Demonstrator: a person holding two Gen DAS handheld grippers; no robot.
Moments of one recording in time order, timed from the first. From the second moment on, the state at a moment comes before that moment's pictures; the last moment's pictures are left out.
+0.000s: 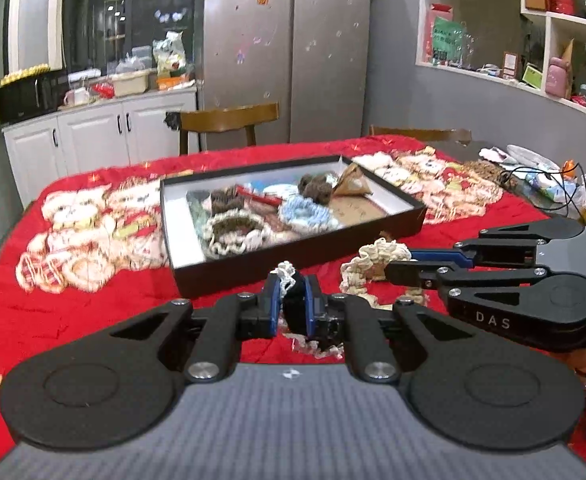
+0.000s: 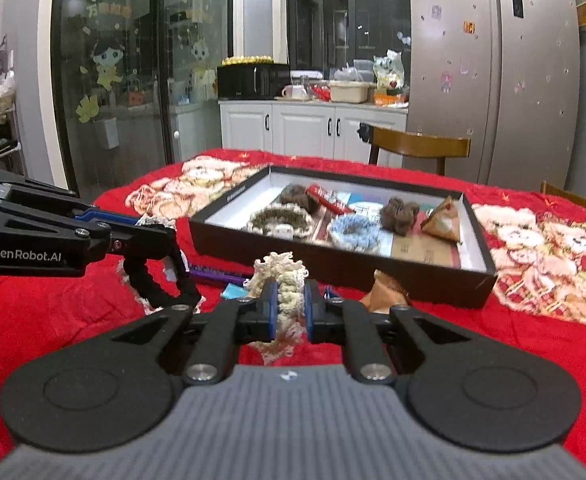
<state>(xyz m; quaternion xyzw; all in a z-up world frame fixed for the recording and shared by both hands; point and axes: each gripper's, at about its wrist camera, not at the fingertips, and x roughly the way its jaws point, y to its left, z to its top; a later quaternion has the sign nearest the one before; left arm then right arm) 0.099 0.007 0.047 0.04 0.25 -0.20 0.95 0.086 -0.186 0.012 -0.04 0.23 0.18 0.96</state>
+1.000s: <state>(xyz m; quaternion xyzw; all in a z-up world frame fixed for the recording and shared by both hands) 0.242 -0.015 0.071 0.02 0.24 -0.15 0.96 0.209 -0.237 0.043 -0.03 0.25 0.11 0.96</state>
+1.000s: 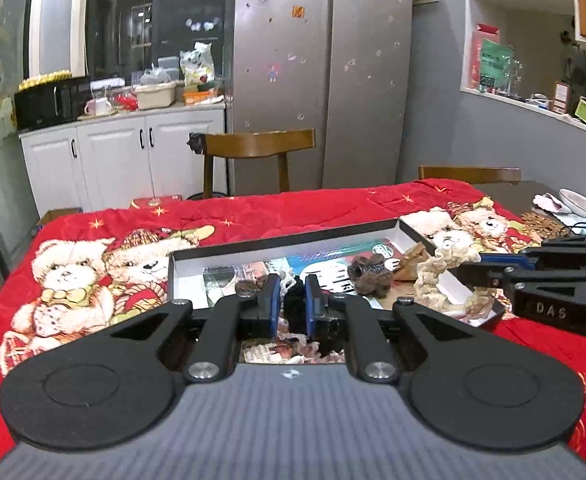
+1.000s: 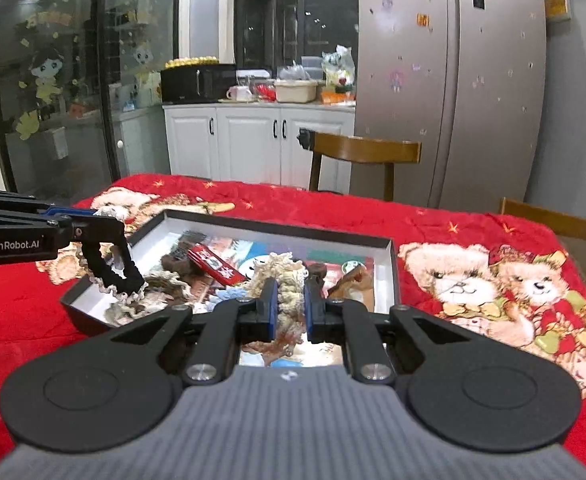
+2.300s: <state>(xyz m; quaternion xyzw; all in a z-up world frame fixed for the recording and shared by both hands) 0.310 -0.001 -0.003 0.02 0.30 -0.12 0.95 0.272 -0.258 -0.018 0.03 0.30 0.08 0.95</state>
